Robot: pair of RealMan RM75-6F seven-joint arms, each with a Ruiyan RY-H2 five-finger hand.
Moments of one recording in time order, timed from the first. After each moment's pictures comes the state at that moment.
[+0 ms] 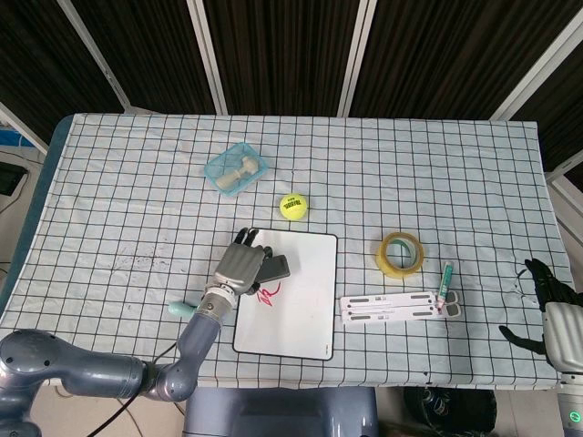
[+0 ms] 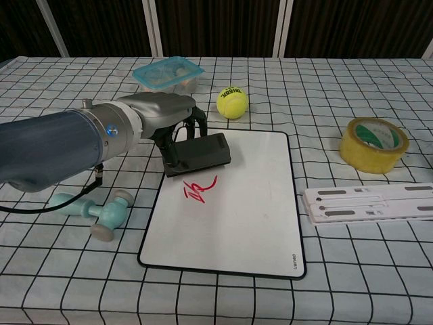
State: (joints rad) left arm -1.04 -1.74 -0.17 -1.61 0.56 1.14 0.79; right arm 0.03 -1.08 0.10 -1.68 -1.43 1.50 0.04
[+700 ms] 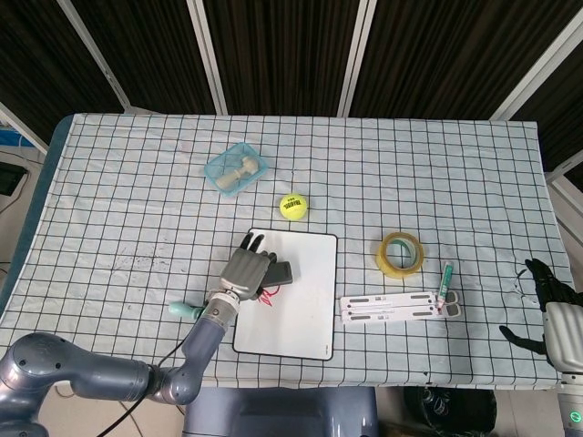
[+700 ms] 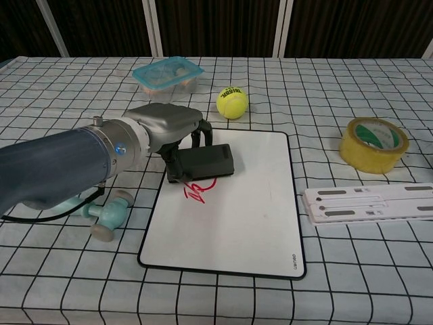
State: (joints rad) left arm -1.03 -1.79 -0.14 -1.58 0.59 1.12 0.83; right arm 0.03 -1.08 0.10 -1.68 -1.43 1.50 0.05
